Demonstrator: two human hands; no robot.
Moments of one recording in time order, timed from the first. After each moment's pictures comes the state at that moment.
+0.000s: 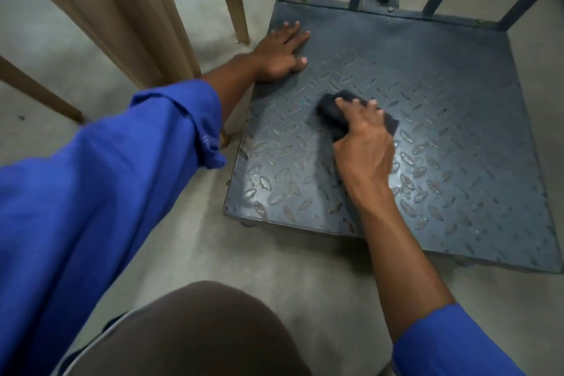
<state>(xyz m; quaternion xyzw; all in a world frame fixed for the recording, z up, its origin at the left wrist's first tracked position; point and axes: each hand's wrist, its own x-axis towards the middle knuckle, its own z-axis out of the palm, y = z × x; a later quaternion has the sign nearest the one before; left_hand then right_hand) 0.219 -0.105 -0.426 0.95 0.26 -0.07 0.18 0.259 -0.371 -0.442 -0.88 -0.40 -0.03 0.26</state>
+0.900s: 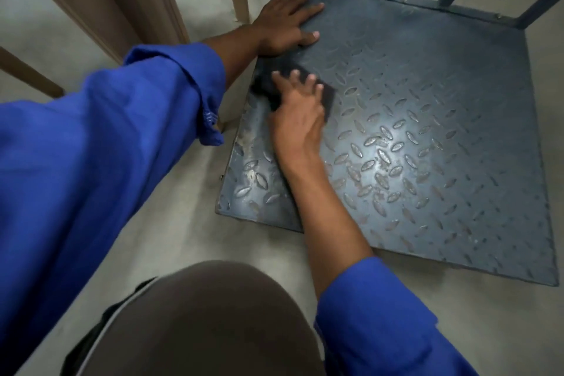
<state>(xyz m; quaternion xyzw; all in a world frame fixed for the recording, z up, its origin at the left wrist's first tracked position) 0.234 -0.081 -0.432 0.96 0.26 -0.03 0.13 0.198 -0.285 -0.429 -0.86 -0.46 0.06 0.21</state>
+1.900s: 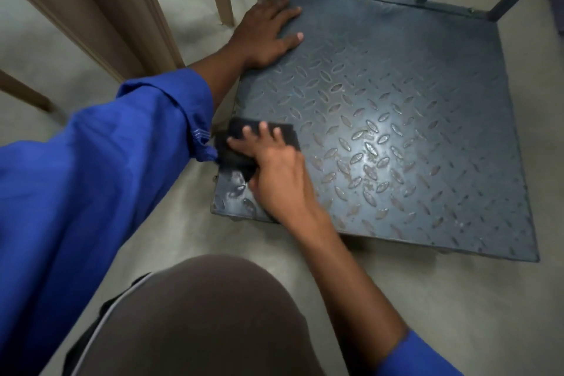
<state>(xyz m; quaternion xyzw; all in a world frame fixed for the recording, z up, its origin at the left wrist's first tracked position) 0.220 -0.098 -0.440 0.95 0.27 0.07 0.15 0.164 -0.361 -0.432 -0.76 -0.58 0.18 0.22</state>
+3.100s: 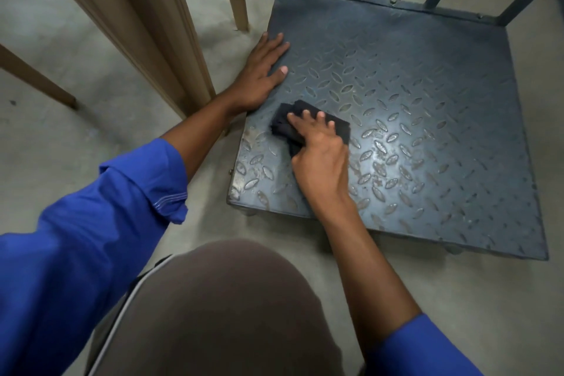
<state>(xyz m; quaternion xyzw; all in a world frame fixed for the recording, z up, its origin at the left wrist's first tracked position) 0.150 -0.136 -0.474 0.89 0.26 0.15 0.33 0.185 -0.369 -0.432 -0.84 -0.46 0.08 0.28</state>
